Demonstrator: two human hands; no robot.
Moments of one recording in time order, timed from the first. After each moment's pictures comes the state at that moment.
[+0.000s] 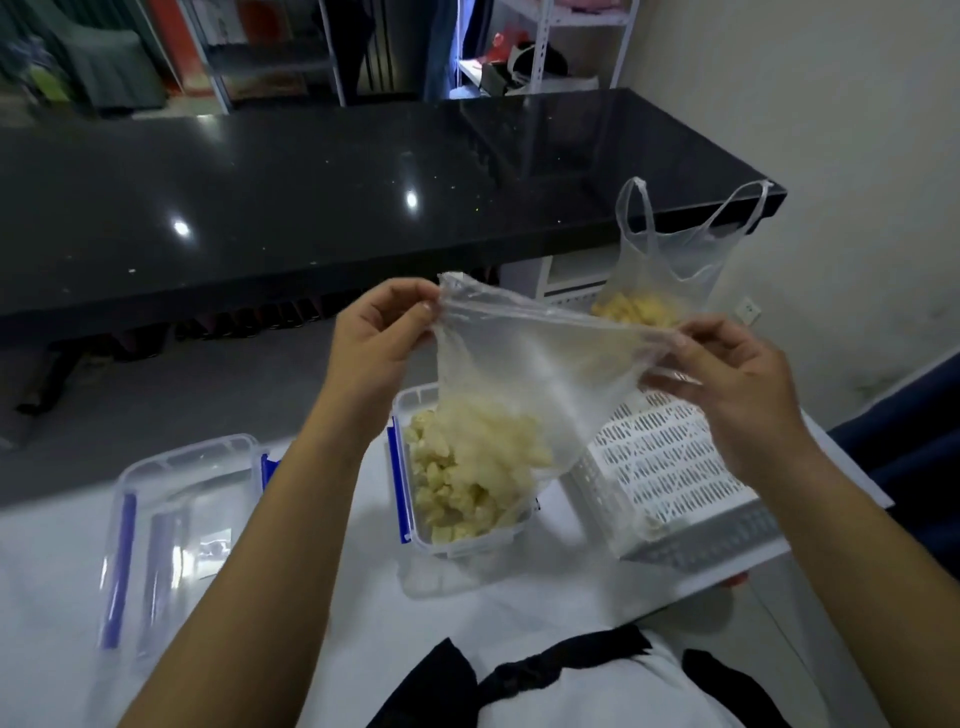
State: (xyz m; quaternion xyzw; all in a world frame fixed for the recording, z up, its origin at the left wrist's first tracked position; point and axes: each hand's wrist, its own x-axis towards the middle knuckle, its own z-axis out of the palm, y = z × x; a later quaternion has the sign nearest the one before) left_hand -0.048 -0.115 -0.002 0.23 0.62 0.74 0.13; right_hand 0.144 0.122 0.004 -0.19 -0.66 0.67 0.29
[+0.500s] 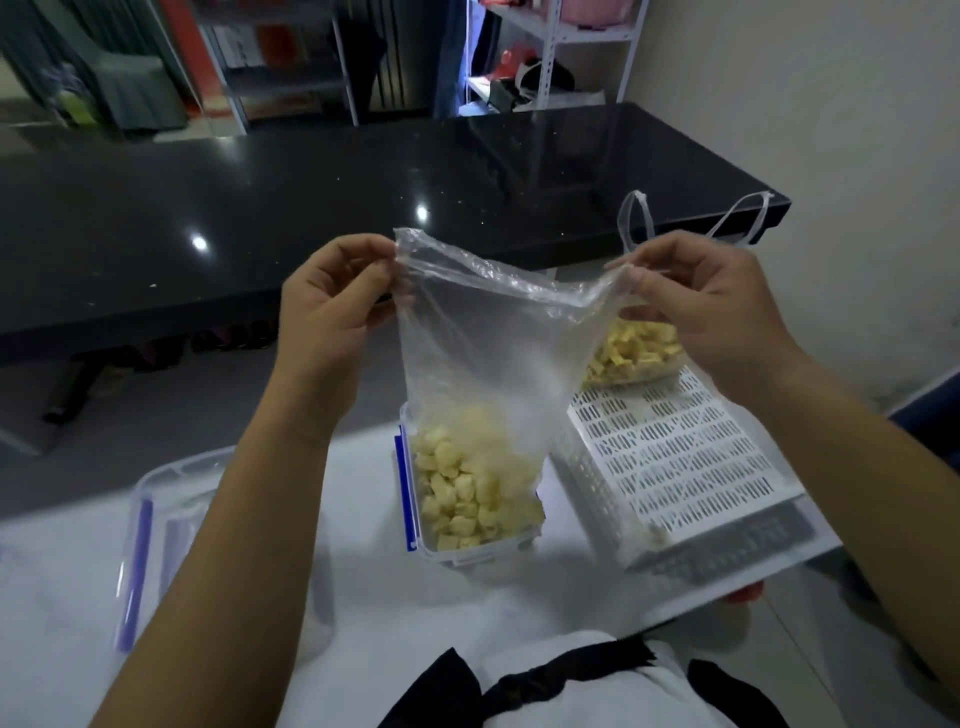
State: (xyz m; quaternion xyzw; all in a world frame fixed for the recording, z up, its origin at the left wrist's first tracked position) left_hand -0.064 -0.135 0.037 0.26 0.59 0.76 0.07; right_hand 0.097 0.120 0.065 -0.09 -0.80 0.53 0.27
